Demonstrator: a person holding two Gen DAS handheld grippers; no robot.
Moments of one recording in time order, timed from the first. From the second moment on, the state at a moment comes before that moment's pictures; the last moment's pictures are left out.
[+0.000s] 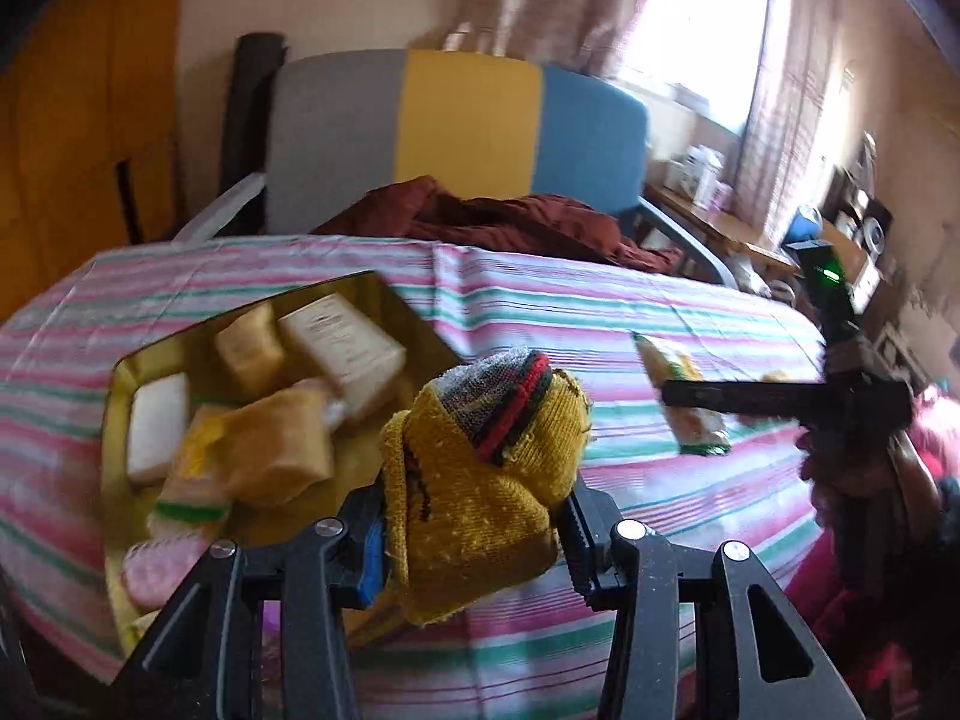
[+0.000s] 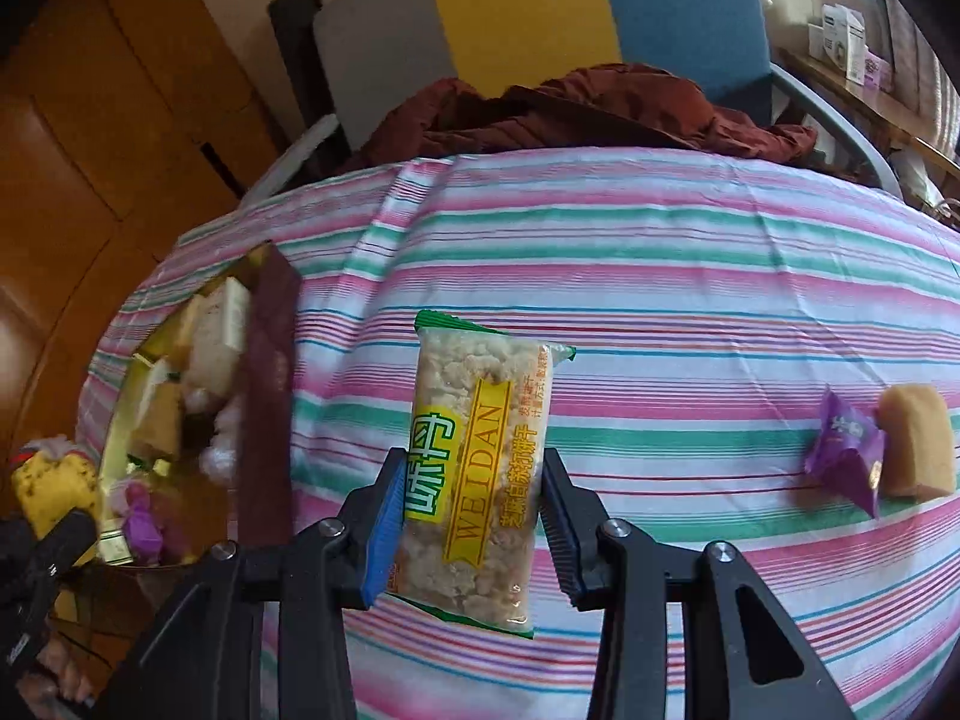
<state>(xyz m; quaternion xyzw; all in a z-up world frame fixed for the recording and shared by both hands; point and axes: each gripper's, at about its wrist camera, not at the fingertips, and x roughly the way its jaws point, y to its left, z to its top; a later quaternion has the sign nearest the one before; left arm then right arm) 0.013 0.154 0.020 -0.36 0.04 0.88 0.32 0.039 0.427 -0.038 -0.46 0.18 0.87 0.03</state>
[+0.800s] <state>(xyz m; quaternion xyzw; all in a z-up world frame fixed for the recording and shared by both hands) -0.042 -0.006 0.026 -0.37 -0.11 0.90 0.20 -0.004 0.213 -0.006 -0.44 0.06 0.87 -0.19</state>
